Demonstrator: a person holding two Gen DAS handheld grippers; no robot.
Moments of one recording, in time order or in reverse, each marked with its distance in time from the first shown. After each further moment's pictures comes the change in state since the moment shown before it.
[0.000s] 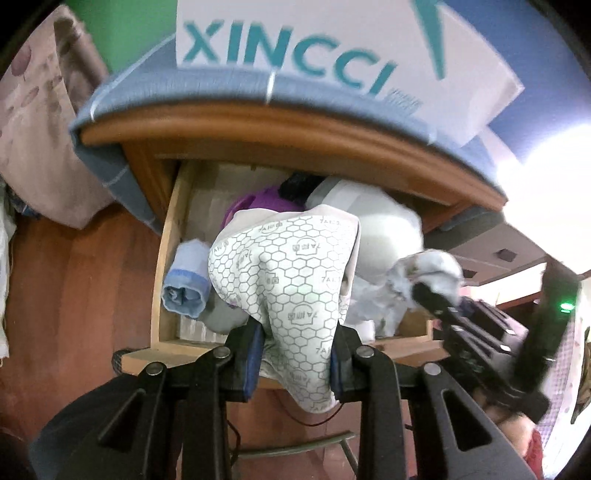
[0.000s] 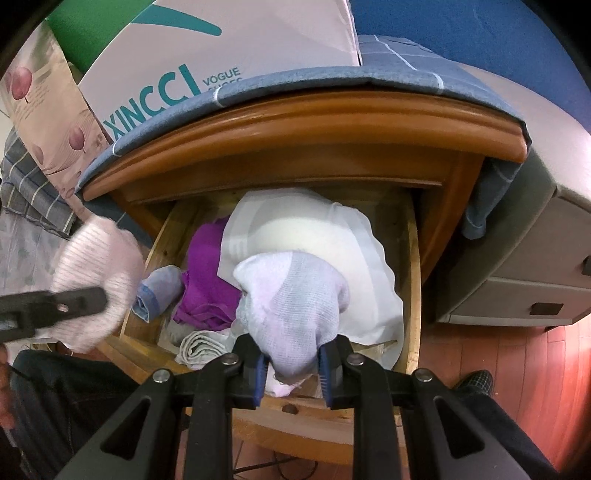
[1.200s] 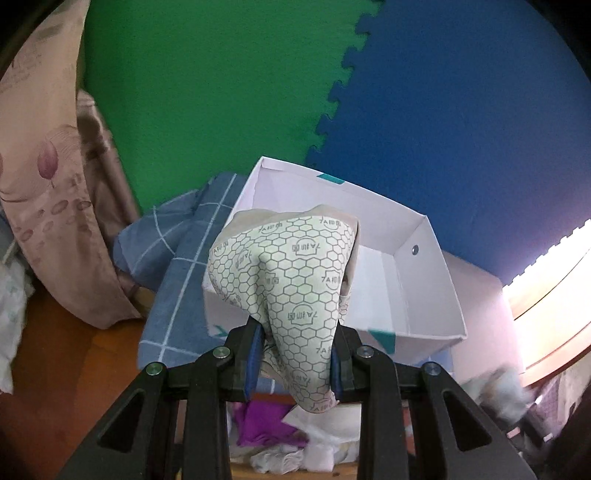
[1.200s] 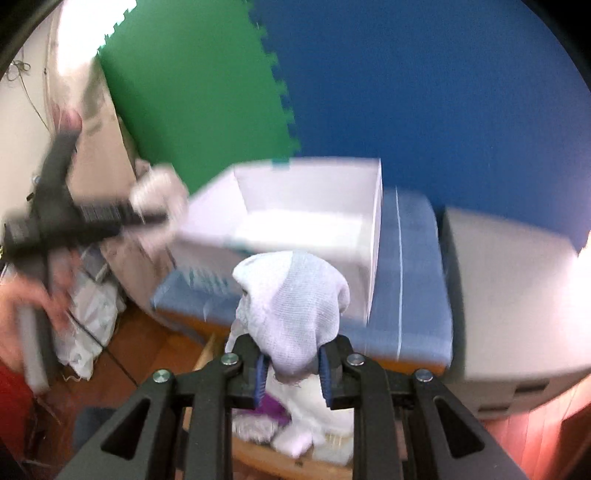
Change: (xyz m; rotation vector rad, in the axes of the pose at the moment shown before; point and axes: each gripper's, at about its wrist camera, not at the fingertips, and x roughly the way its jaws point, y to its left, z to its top) left arm -0.135 0.011 0.155 -0.091 -0.376 -0.011; right arm -0.176 0.050 0.137 -0.130 -0.274 0.013
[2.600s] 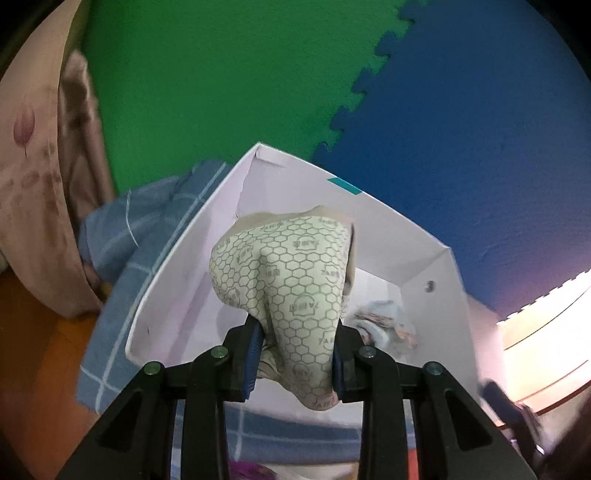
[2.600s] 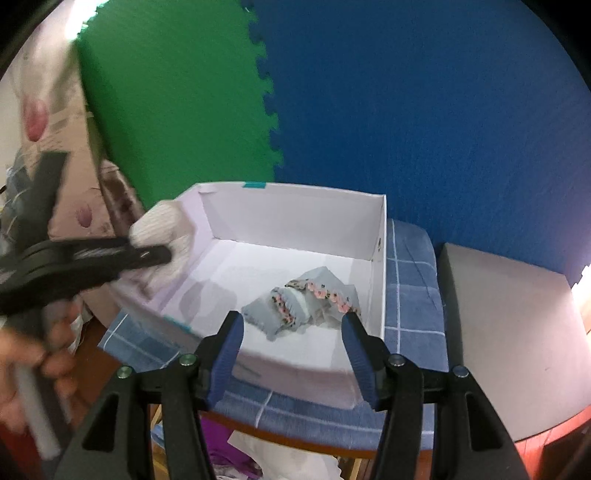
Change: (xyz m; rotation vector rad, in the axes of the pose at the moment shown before) left arm 0.083 -0.001 0.025 -0.095 -0.019 -0.006; right arm 0.082 0.005 0.040 -0.060 -0.028 -0.103
